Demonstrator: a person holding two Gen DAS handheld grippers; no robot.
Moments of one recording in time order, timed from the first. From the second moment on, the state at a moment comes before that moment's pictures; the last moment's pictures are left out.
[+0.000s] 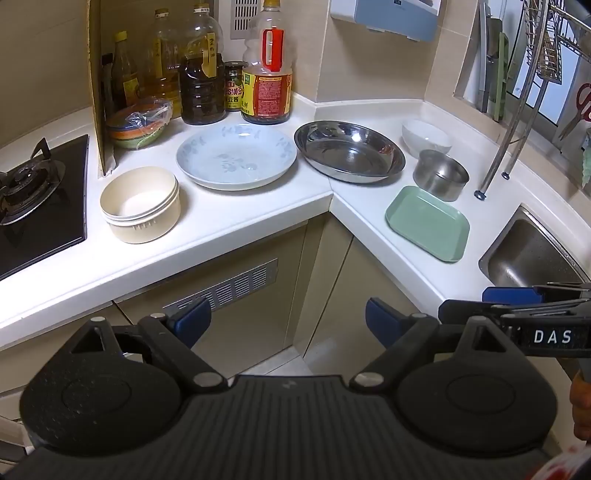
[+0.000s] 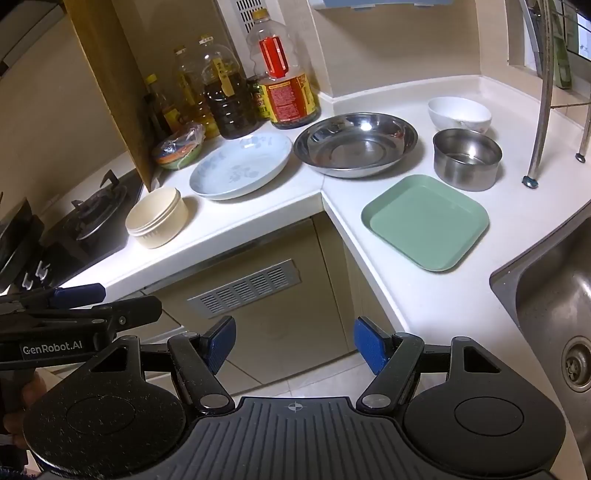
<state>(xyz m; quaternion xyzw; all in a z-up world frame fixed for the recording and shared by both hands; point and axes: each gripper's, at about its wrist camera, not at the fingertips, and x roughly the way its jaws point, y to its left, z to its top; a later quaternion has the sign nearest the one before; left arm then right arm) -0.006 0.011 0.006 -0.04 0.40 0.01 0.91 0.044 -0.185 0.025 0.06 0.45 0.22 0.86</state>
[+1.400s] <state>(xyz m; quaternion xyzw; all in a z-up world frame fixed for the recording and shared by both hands) 0.093 0.057 -0.011 -0.02 0.42 -0.06 0.91 0.104 -0.162 0.002 0.12 0.46 0.14 0.87</state>
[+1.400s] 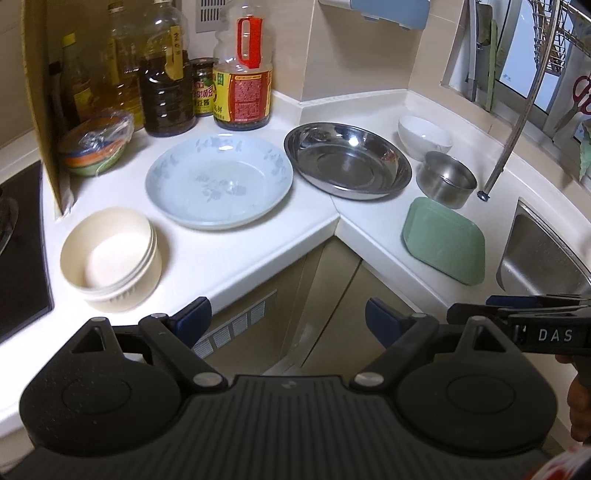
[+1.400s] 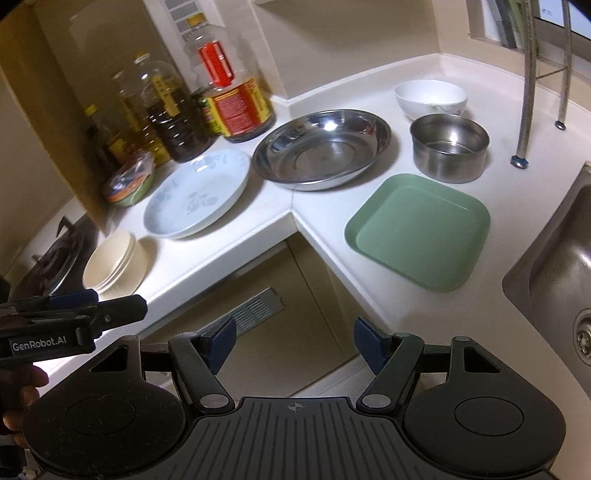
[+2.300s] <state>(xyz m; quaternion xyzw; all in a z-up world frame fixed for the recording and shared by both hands) 0.201 0.040 -0.029 -0.05 0.39 -0.07 0.92 0.173 -0.189 -0.010 0.15 0.40 0.10 0.90</state>
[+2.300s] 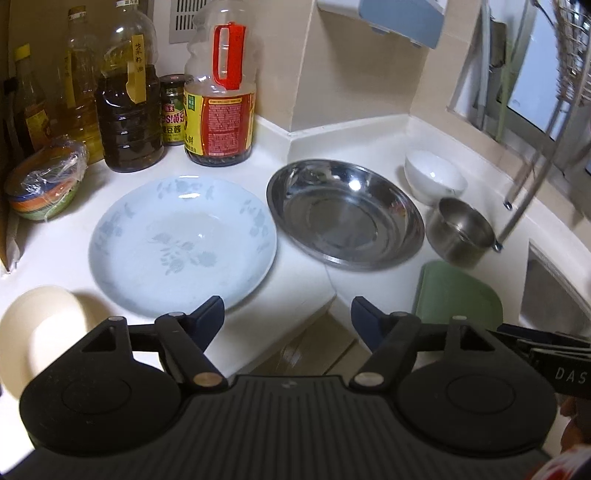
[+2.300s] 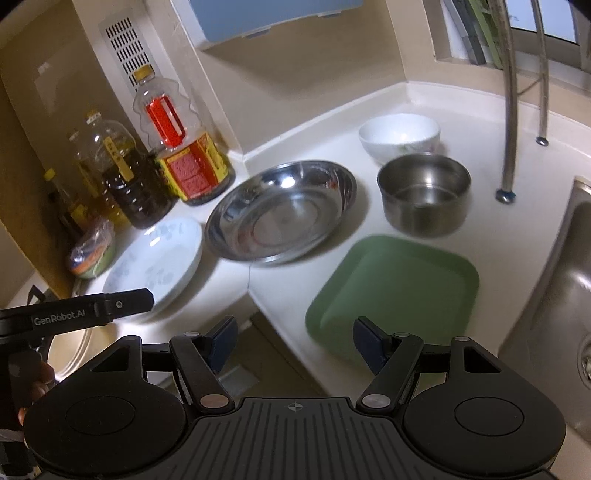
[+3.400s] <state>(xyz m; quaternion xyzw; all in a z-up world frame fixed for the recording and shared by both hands) 0.303 0.001 -0.090 -0.18 0.42 0.03 0.89 0.320 -0.231 -0.059 0.19 0.40 0.11 0.89</state>
